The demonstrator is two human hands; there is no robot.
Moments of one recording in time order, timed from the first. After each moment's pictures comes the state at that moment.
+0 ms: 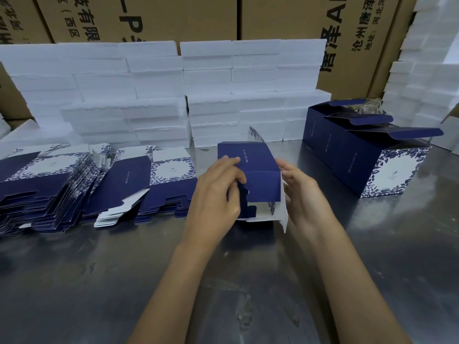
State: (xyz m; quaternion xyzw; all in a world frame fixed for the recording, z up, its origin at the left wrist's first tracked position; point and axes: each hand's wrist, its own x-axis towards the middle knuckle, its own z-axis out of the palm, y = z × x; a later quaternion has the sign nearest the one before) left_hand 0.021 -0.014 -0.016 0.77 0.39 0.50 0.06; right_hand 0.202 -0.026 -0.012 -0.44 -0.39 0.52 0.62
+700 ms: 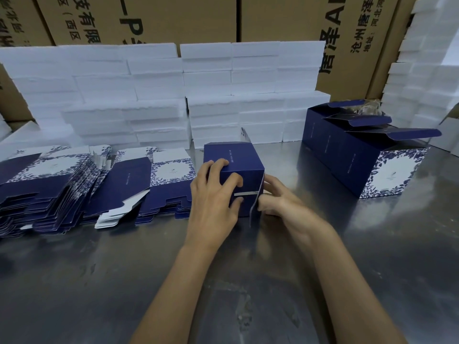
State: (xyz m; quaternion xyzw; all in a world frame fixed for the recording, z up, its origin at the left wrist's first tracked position) left_hand 0.022 -0.009 -0.032 0.78 0.47 0.40 -0.07; right_hand 0.195 -0.026 -0.026 -0.50 -0.53 0.50 0.47
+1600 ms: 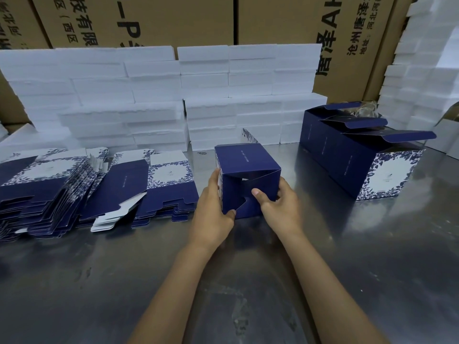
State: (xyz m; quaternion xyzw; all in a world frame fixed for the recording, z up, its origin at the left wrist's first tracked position) left_hand 0.026 0.001 -0.046 0.70 0.53 0.41 0.26; right_hand 0.182 -0.004 -0.054 -0.61 -0.48 0.24 0.58
